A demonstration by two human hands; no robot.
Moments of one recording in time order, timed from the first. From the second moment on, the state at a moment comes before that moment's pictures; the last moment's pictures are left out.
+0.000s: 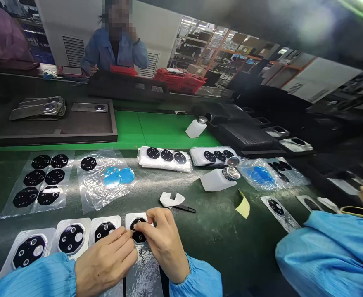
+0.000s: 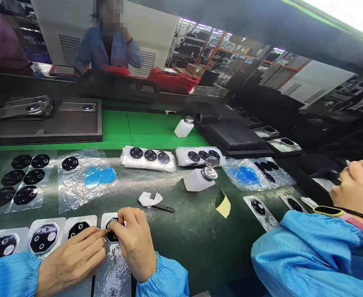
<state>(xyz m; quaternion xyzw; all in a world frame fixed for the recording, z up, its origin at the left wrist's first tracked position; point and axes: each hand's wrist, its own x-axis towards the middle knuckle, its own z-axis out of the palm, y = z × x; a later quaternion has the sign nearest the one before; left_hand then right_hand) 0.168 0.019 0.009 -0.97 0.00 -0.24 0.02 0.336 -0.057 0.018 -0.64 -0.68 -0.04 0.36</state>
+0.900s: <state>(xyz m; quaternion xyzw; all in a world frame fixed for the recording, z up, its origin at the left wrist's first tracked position) 0.100 -0.004 0.050 -0.98 0.00 -0.22 0.00 0.361 -0.077 0.016 -0.63 -0.41 0.17 0.64</state>
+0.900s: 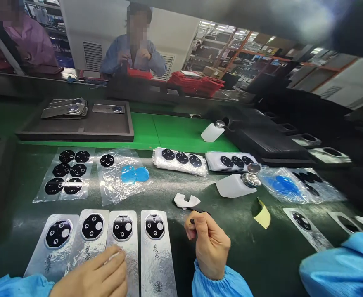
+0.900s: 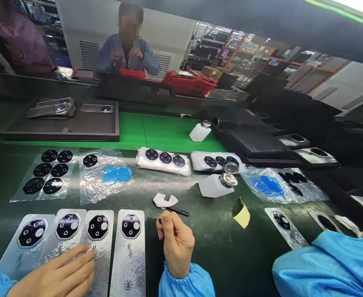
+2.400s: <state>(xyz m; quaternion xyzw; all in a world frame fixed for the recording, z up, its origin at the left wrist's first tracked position) 0.098 0.020 0.025 -0.97 -0.01 -0.22 0.03 0.281 -0.049 0.015 -0.59 -0.72 0.10 0.36</state>
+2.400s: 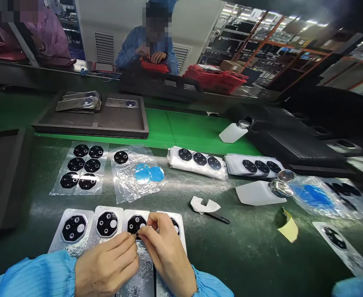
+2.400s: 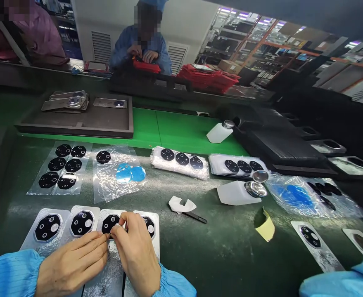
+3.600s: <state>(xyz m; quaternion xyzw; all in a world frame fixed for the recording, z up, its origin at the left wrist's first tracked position) 0.101 0.017 0.021 -0.97 -0.03 -0.24 0.01 0.279 -0.052 0.008 -0.62 -0.71 0.04 0.34</state>
